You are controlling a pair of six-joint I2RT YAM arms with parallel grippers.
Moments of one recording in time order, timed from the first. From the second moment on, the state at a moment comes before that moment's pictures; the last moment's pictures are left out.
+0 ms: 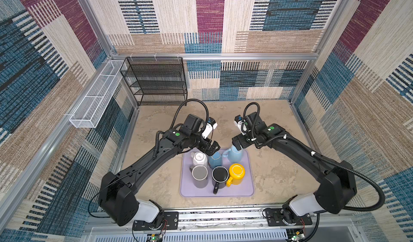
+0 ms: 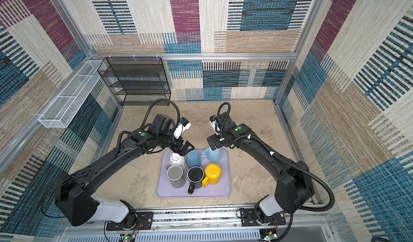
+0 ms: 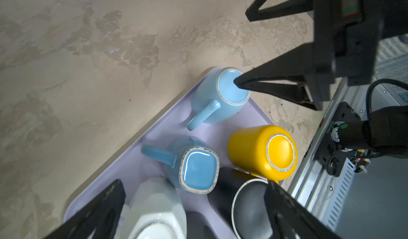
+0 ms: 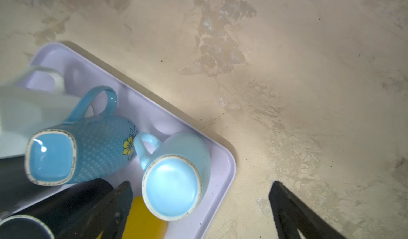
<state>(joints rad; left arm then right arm) -0.62 1.46 1.26 -0.68 0.32 0.03 0.52 1.44 1.21 -0.73 0.01 0.04</state>
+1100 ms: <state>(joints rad) -0.75 1.96 1.62 -0.84 0.27 0.51 0.34 1.18 0.89 -0.43 -0.10 0.27</state>
